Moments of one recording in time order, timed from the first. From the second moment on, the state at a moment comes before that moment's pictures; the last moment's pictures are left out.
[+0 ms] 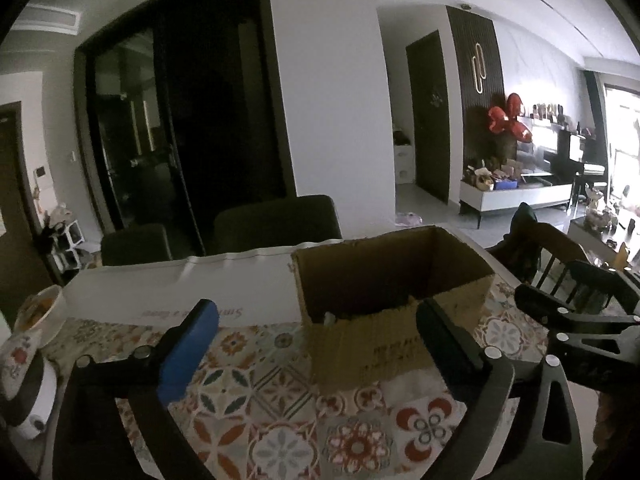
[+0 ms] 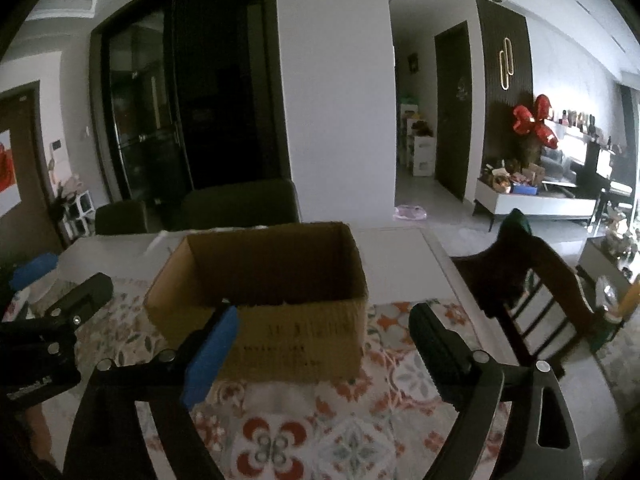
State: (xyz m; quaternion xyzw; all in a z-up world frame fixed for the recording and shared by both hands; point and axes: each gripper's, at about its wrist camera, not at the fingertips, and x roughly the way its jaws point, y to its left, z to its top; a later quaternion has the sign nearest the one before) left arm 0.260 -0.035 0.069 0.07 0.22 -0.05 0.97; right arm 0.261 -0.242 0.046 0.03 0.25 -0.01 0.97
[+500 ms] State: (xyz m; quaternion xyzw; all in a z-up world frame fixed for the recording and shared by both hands) left arm 0.165 -0.021 0.060 0.07 0.24 -0.07 0.97; right arm 0.159 -0.235 0.043 0.04 0.27 -0.02 0.96
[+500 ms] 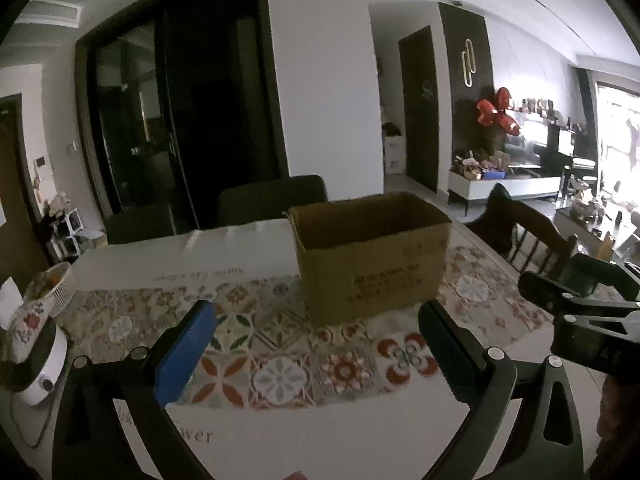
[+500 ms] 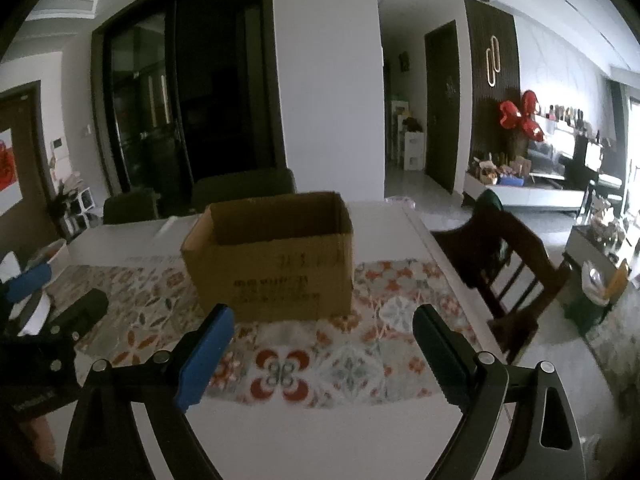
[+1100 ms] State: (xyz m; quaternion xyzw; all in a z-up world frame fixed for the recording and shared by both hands) left arm 0.104 -0.013 0.055 0.06 0.25 -0.08 0.96; right arm 0.094 -0.224 0.027 0.04 0.30 -0.01 0.95
